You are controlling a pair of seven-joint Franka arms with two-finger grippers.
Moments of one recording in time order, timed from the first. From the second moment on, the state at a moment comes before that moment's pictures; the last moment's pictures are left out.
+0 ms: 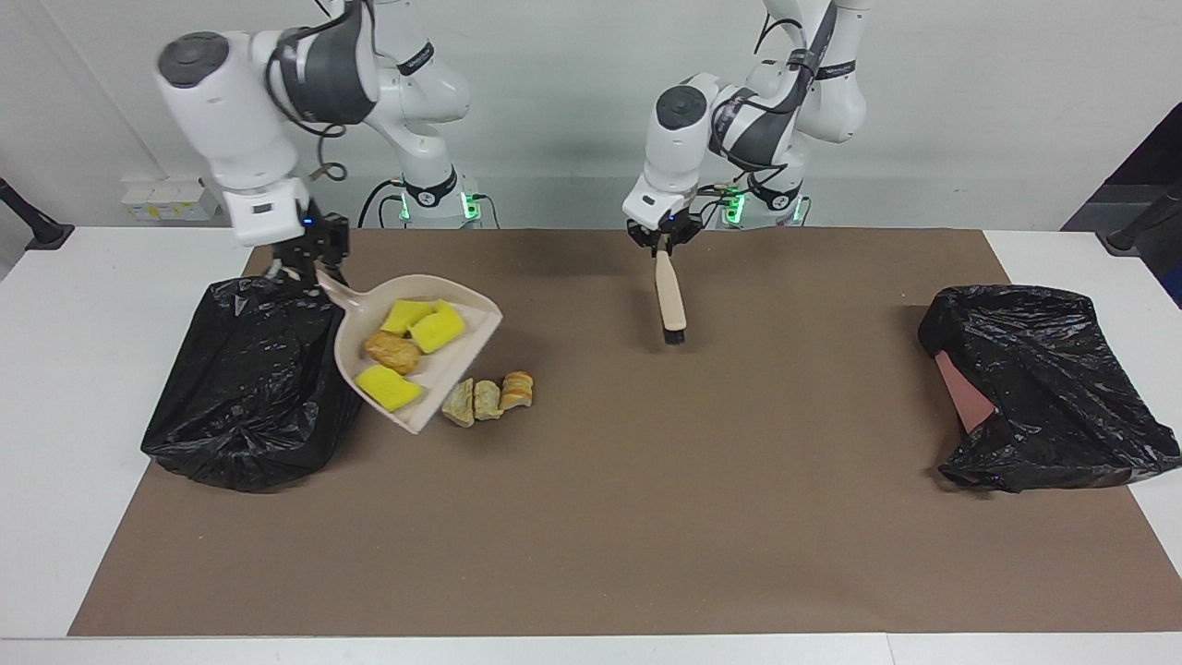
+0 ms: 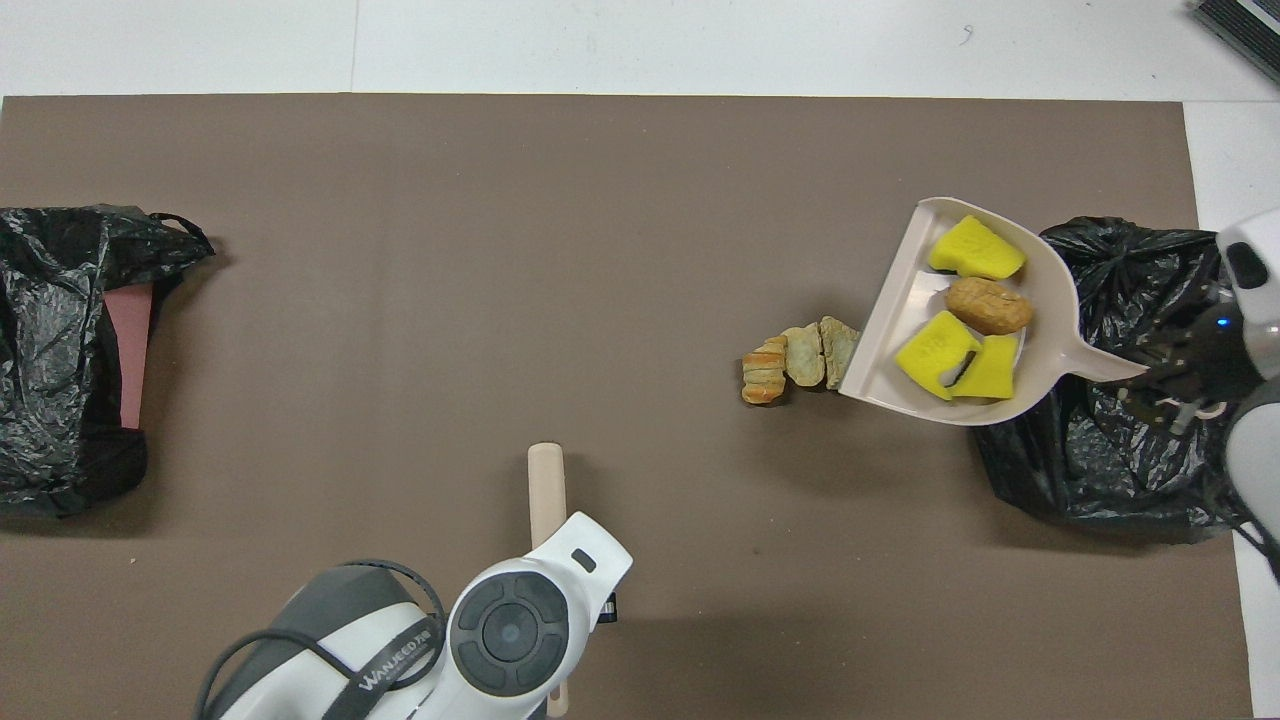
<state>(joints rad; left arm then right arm) -0.83 -0.17 -0.03 -2.38 -0.11 2.11 -0.79 -0.09 -0.09 -0.04 -1.91 0.01 1.82 -1.23</state>
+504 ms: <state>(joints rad) -0.86 -0.16 -0.03 -2.48 -0.16 2.27 -0.79 -0.37 -0.09 -0.05 -1.88 -0.18 1.83 -1.62</state>
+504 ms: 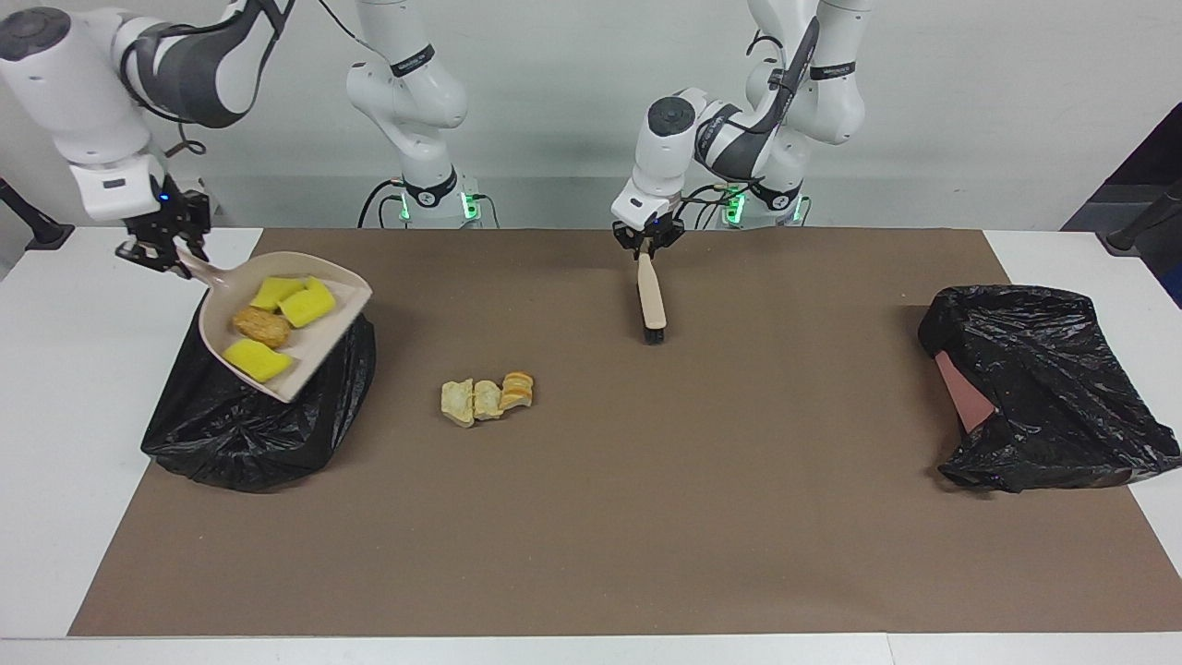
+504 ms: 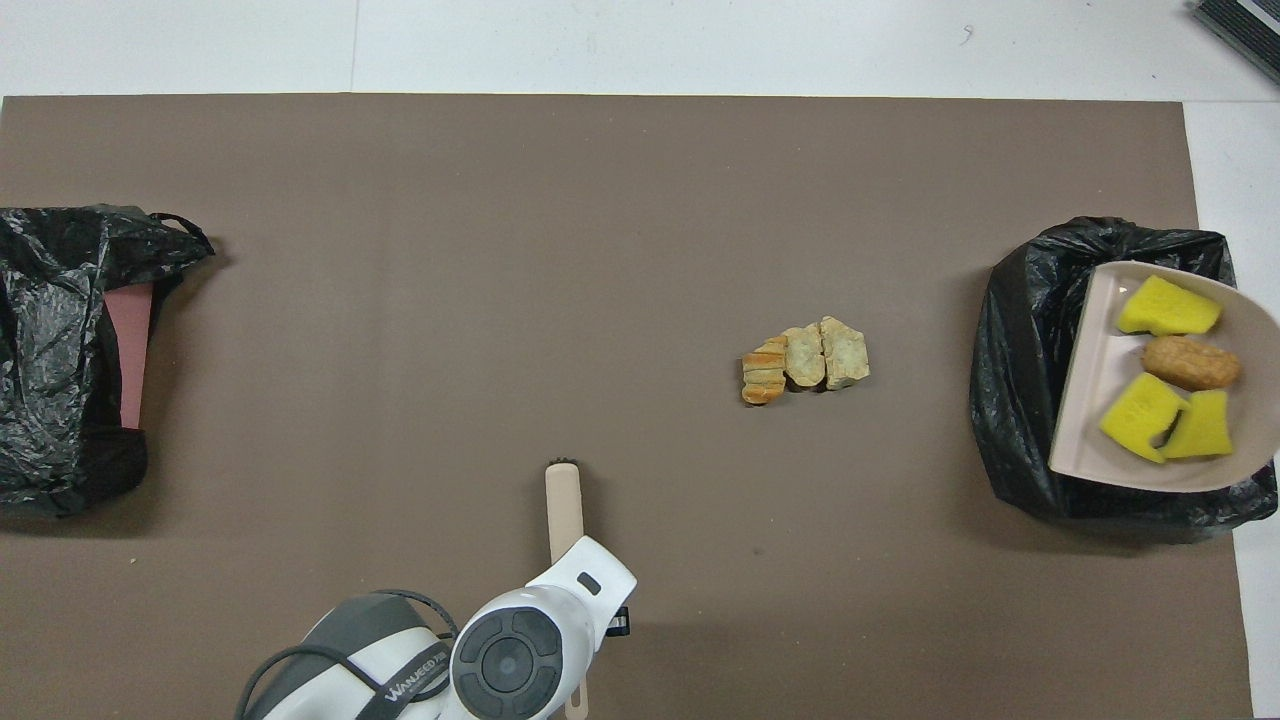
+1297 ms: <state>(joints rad) -0.50 -0.07 0.01 -2.23 -0.15 2.26 -0.58 -0.26 -0.08 -0.03 -1.90 -0.69 1.87 -1.69</state>
